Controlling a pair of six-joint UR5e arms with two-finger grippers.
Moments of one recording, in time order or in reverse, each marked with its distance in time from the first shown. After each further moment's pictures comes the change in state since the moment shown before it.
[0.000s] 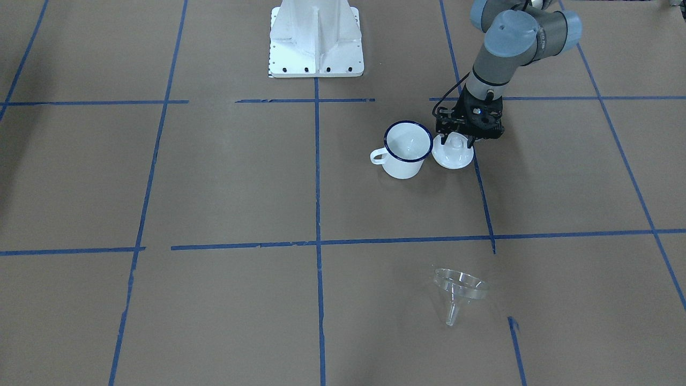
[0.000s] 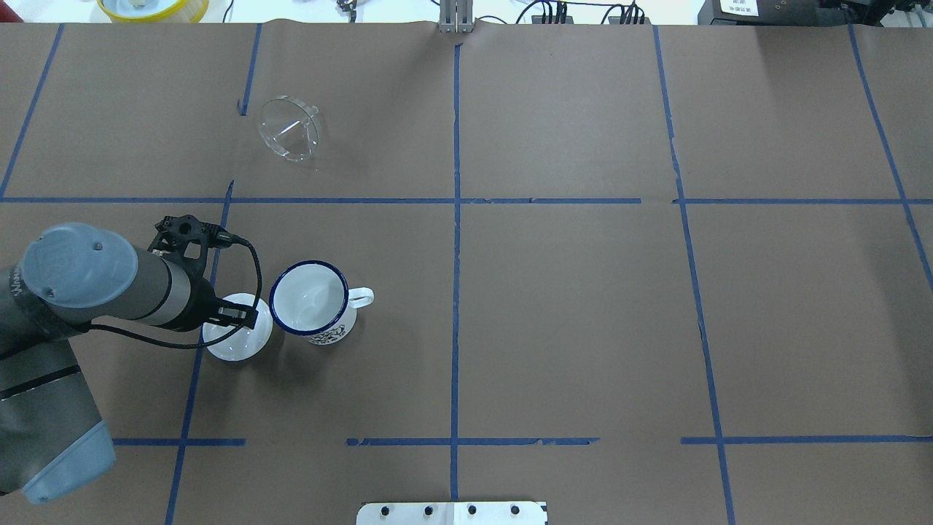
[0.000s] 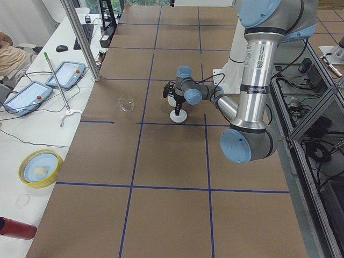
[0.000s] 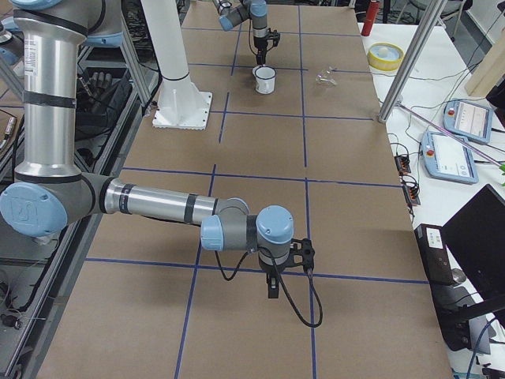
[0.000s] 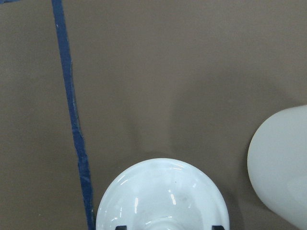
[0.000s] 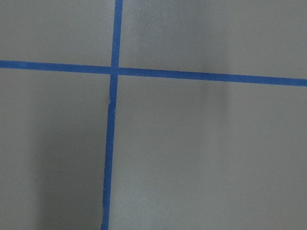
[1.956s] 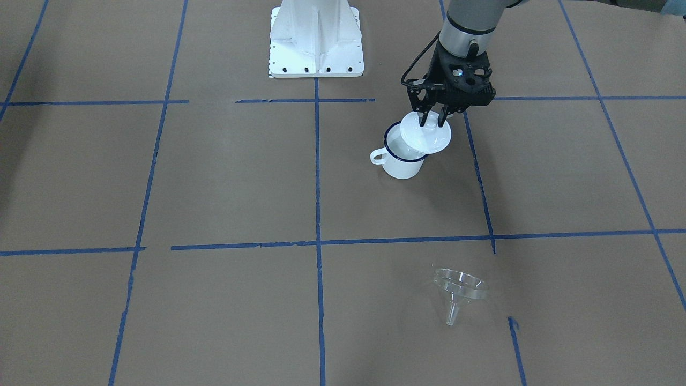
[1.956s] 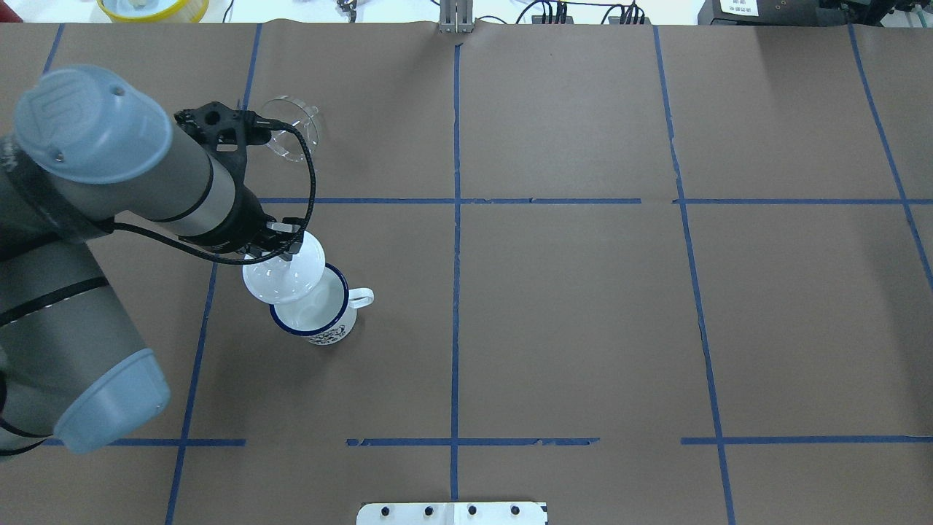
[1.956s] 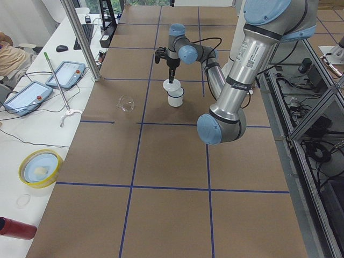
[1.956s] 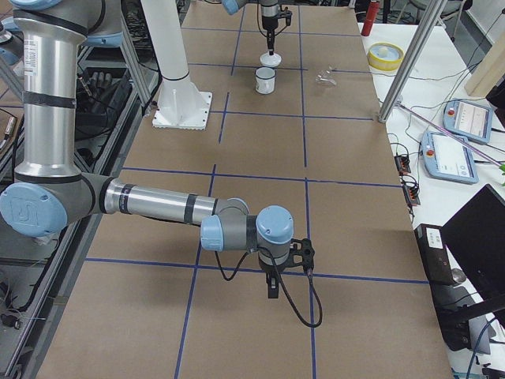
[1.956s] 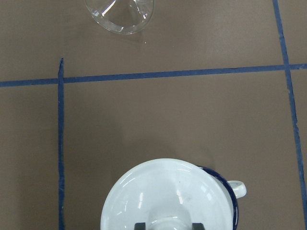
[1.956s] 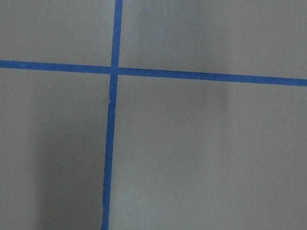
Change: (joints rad) left arm -0.099 -0.357 -0.124 0.497 -0.072 -0.086; right arm 0.000 0.000 0.000 0.000 0.000 0.000
